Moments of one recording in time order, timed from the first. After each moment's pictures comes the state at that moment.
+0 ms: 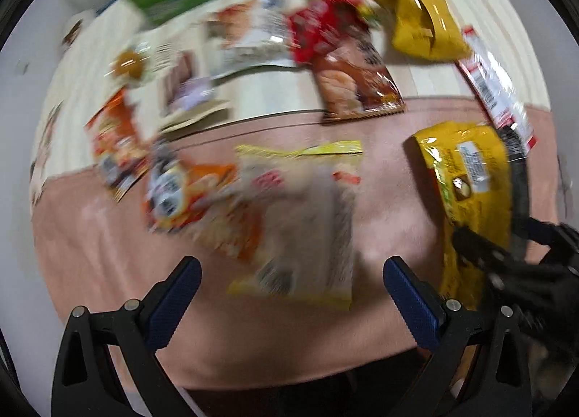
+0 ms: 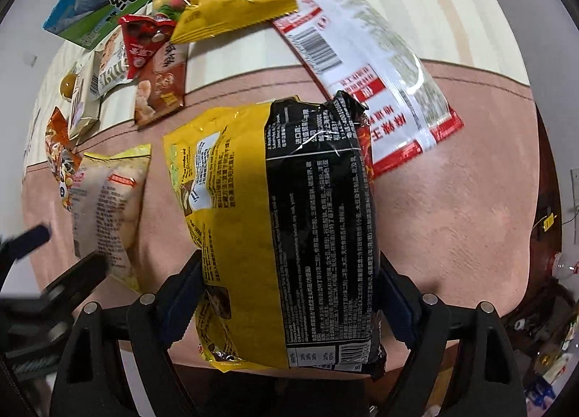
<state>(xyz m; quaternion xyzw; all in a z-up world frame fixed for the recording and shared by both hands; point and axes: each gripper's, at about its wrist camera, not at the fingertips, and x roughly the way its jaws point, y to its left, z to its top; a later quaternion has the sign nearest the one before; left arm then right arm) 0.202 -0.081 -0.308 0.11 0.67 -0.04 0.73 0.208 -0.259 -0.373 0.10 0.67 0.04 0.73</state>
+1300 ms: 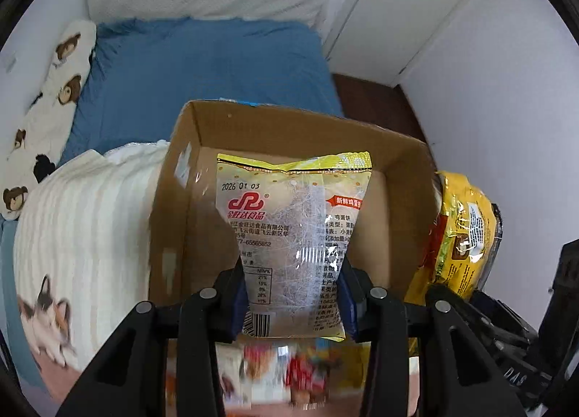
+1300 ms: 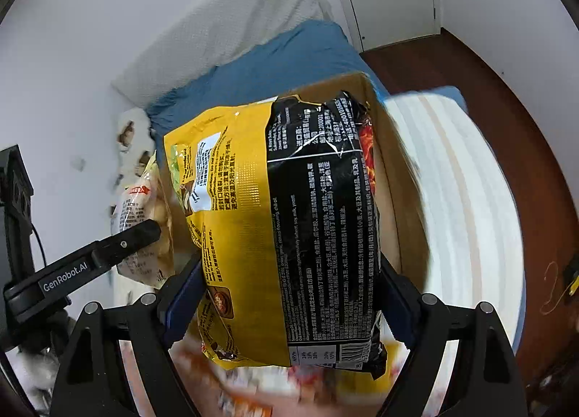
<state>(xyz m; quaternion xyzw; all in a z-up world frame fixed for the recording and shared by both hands) 0.512 0.018 -0.145 -0.10 0.57 -0.08 0.81 0.563 -0.226 -0.240 0.17 0.55 0.08 0.81</state>
